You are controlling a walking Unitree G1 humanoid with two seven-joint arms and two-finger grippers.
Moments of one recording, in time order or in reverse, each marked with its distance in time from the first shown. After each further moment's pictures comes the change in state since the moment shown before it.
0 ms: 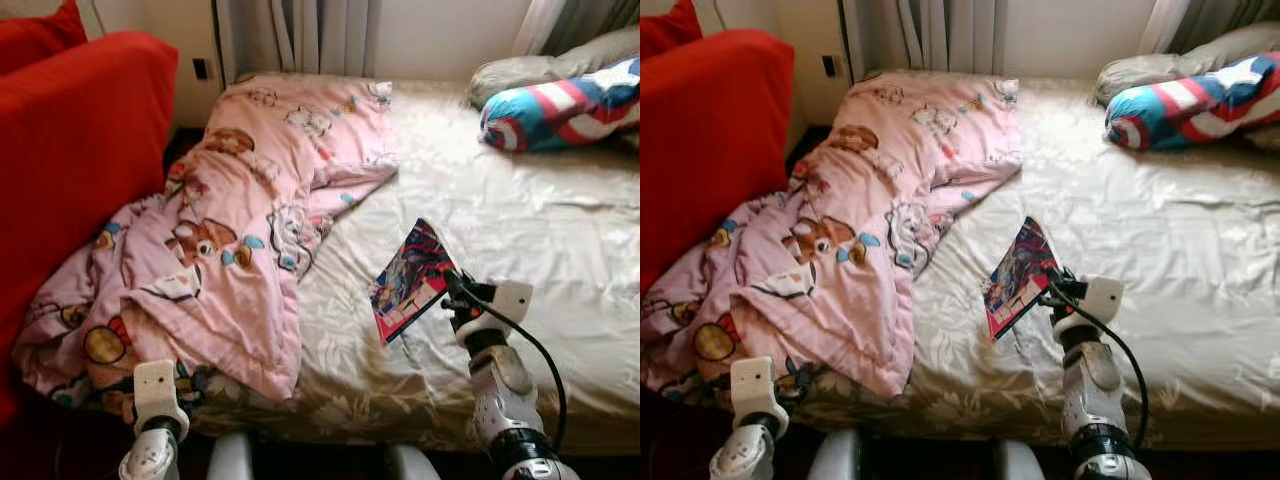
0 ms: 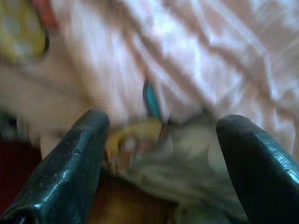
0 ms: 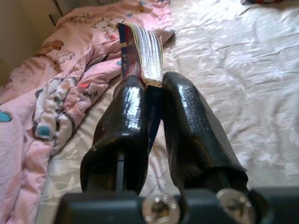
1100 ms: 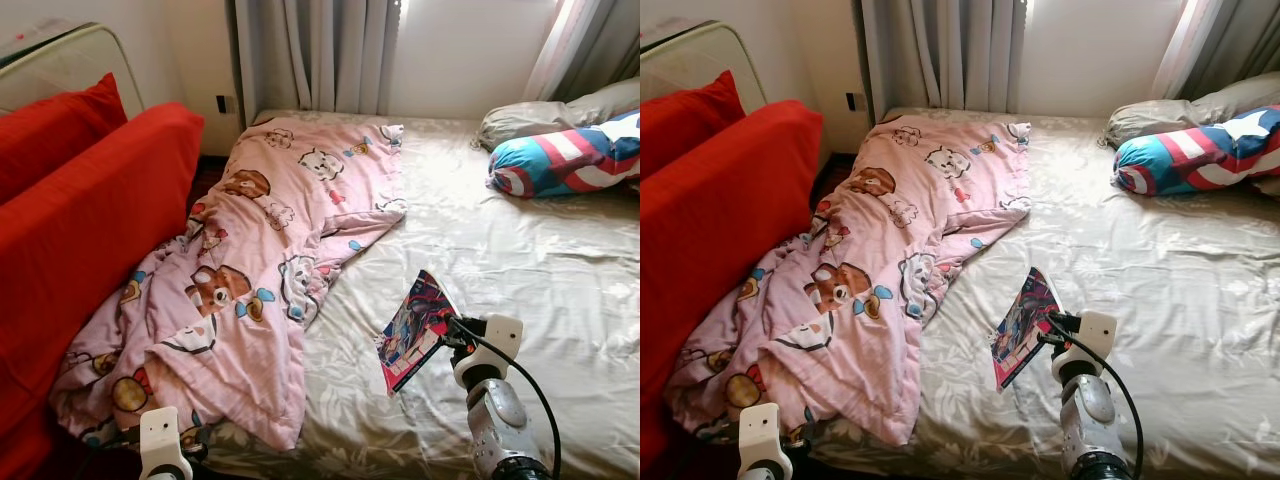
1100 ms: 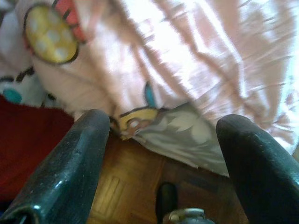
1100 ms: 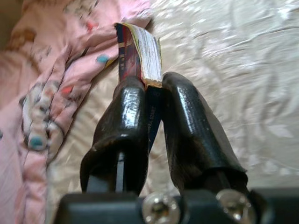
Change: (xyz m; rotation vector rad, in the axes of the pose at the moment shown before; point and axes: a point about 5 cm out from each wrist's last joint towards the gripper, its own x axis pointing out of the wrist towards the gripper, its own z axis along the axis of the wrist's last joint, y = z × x) left arm -0.014 0.013 -0.044 0.011 0.234 0.053; right arm -0.026 -0.015 -0.040 0.027 0.152 -0.166
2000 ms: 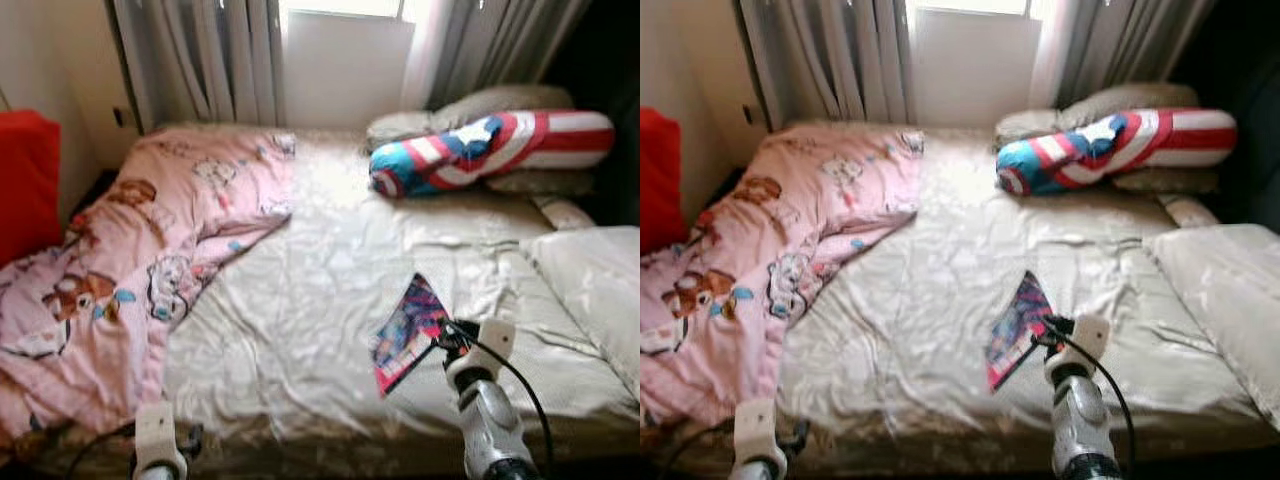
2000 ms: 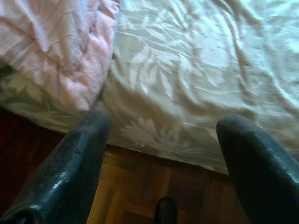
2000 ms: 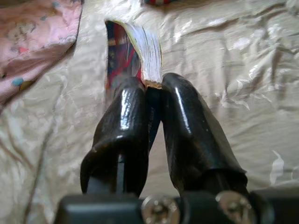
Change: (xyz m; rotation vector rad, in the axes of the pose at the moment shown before) left arm 0.007 -0.010 0.014 0.003 -0.038 -0.013; right arm -0.001 0.002 -0.002 -0.017 0.001 0.021
